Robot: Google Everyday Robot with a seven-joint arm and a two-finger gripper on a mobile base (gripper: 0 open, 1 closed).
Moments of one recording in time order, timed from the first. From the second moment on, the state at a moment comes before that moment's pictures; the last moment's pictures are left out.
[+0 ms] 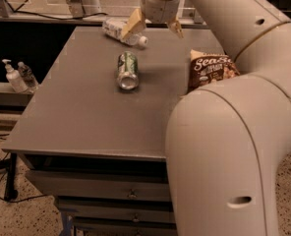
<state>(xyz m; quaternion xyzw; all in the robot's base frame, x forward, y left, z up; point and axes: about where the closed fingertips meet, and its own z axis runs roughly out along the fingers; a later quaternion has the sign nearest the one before) 0.719 -0.033 0.919 -0.10 0.98 0.06 0.14</state>
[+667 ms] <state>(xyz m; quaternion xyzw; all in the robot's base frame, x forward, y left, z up) 0.728 0.018 0.931 -0.10 0.98 0.08 0.16</state>
